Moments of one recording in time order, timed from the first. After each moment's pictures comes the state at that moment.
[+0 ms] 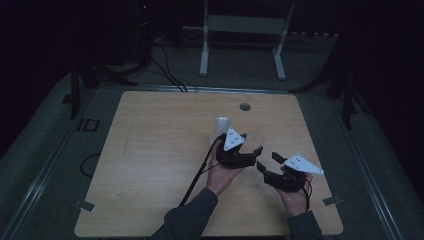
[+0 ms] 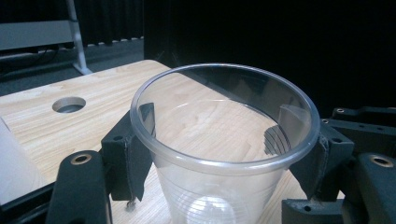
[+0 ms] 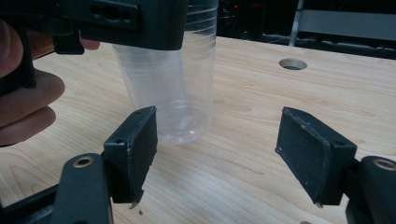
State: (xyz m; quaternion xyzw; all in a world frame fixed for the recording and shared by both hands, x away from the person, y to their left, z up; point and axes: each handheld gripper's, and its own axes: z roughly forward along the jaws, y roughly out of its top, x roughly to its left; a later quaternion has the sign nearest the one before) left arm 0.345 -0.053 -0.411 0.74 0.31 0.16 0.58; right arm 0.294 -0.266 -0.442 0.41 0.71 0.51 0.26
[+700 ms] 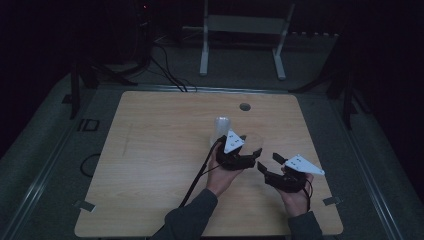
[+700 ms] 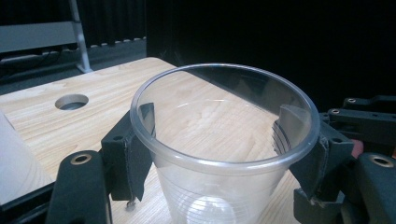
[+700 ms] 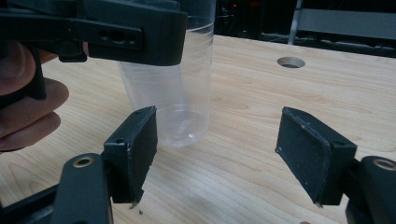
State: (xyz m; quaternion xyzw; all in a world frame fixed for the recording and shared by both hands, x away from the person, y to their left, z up) left arm 0.345 -0.053 -0.420 0.74 0.30 0.17 0.57; right arm 0.293 -0.268 -0.443 0.41 0.71 0.51 0.26
